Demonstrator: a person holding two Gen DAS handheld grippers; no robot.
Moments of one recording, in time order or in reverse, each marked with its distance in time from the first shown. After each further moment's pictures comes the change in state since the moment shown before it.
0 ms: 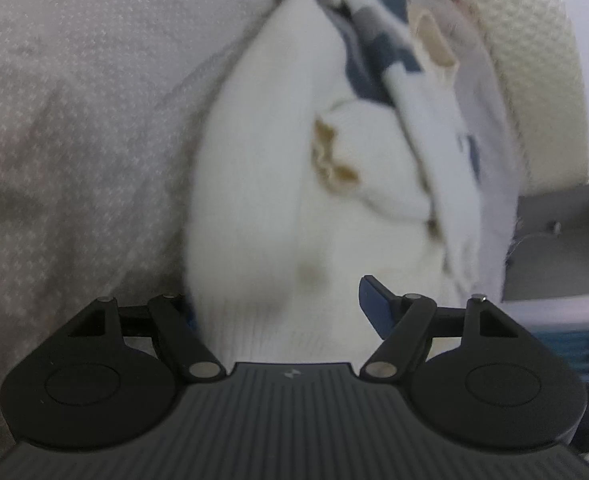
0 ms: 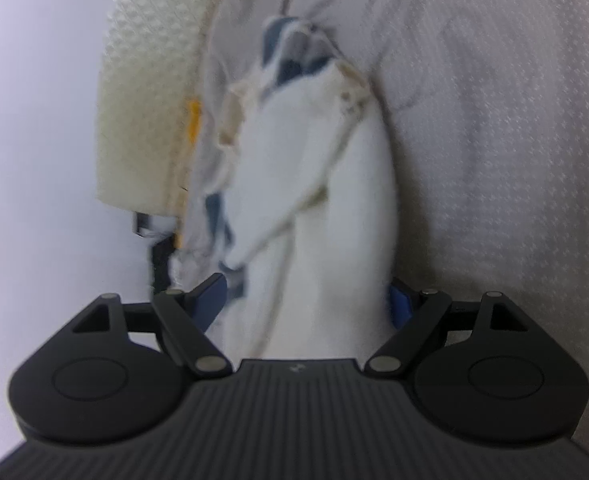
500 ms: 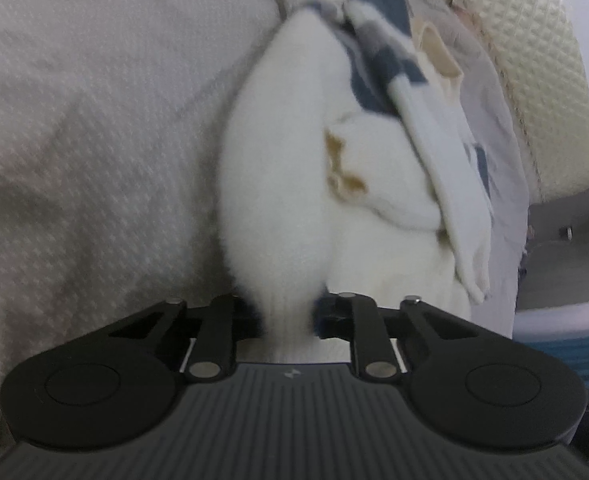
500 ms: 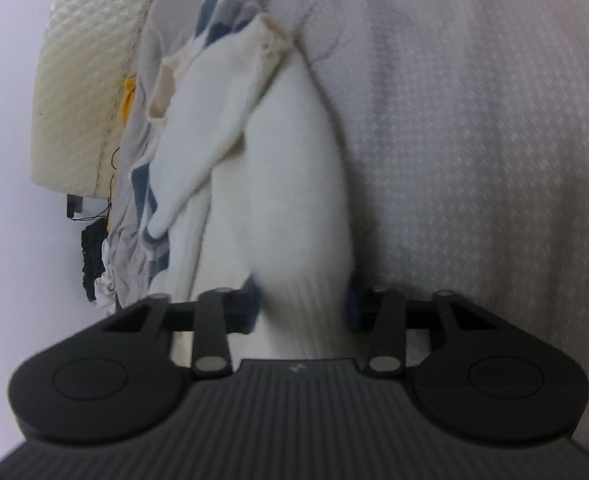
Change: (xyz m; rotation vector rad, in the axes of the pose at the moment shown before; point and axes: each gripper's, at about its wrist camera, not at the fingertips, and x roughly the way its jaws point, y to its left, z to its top) left arm -0.013 0.005 -0.006 0.008 -0.090 0.031; right arm 0.000 -0.014 -0.029 -0.007 0.028 -0.184
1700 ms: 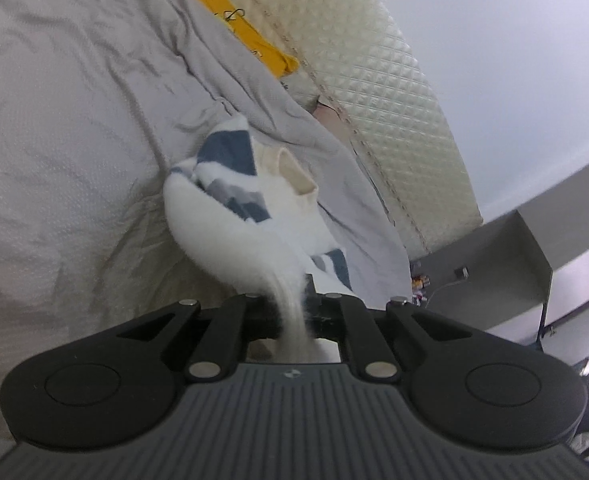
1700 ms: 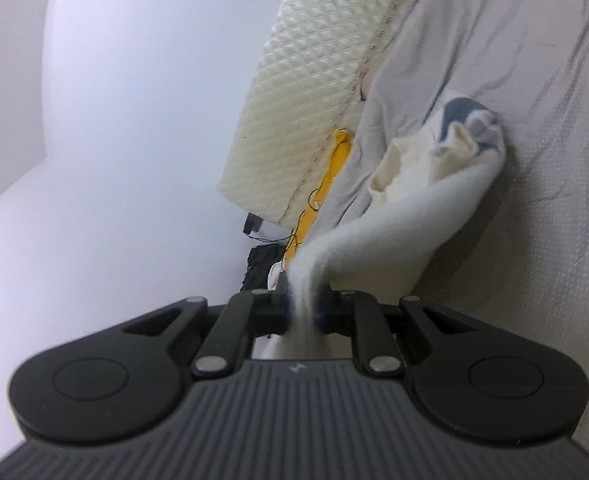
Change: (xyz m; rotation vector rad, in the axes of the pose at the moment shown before) left arm -0.175 -0.048 0.009 0.120 -0.249 -0.311; right arm -0.108 0.074 0.014 -0.280 -0.183 0.551
